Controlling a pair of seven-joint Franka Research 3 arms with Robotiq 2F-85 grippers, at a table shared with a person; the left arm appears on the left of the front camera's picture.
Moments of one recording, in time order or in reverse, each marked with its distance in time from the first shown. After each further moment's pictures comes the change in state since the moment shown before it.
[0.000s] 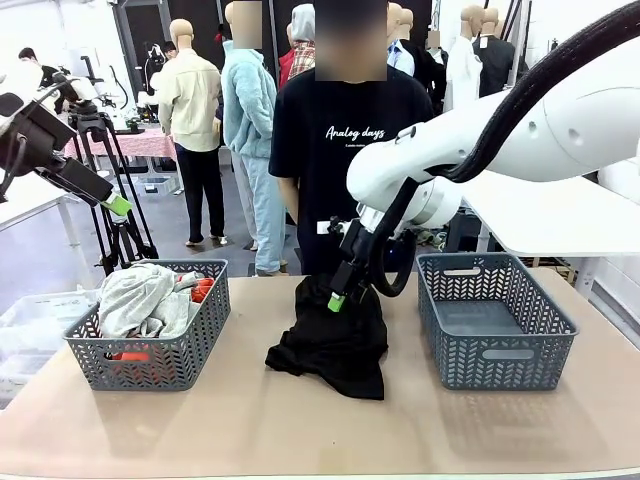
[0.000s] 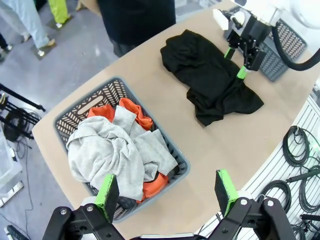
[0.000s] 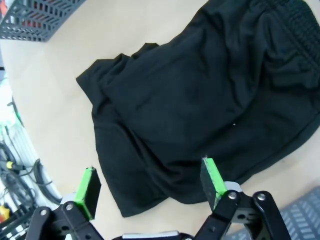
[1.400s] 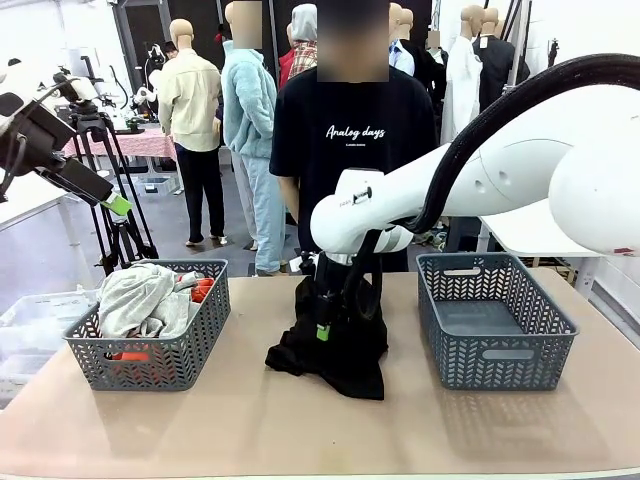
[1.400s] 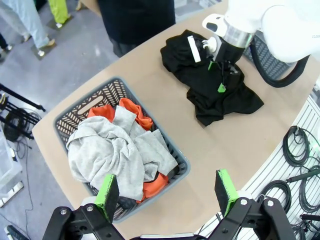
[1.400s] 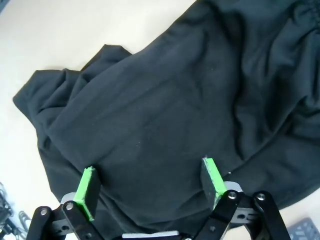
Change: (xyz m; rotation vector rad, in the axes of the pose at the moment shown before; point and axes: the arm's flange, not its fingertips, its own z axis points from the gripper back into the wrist) left arm 0.000 0.000 0.000 0.000 0.000 0.000; right arm 0.039 -0.005 -0.082 -0.148 0.193 0.064
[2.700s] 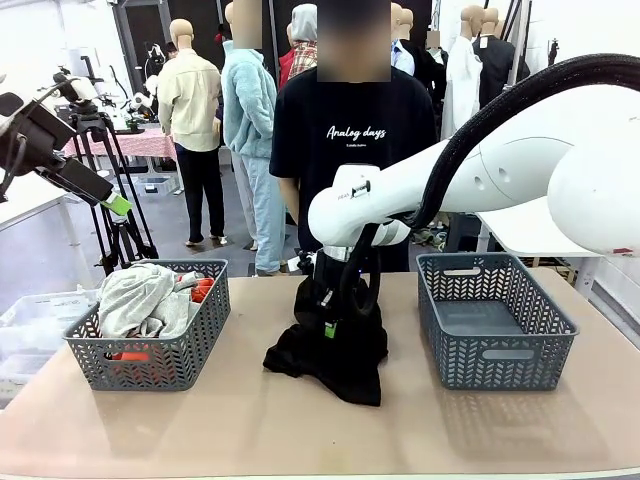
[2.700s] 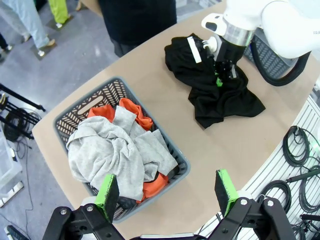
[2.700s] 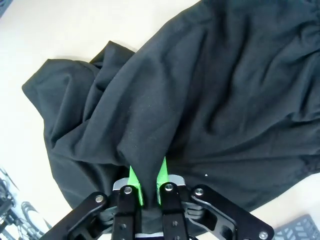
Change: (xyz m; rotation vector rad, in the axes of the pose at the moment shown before) left arm 0.000 0.000 0.000 0.000 0.000 0.000; right arm 0.005 0.005 0.011 0.024 0.033 0.018
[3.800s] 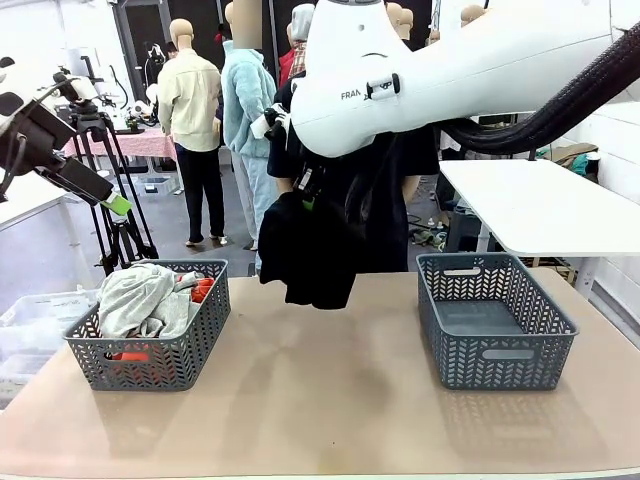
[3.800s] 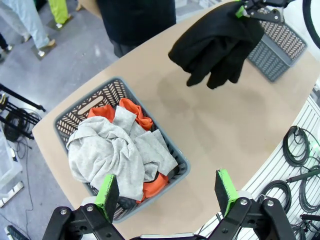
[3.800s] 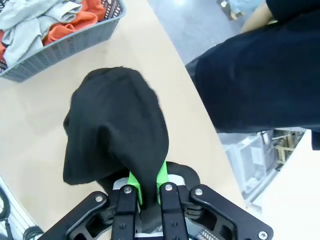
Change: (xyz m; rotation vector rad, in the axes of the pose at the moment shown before) left arm 0.000 0.000 0.000 0.001 0.000 -0.001; right arm 0.006 0.127 0.240 -0.508 -0.313 0.180
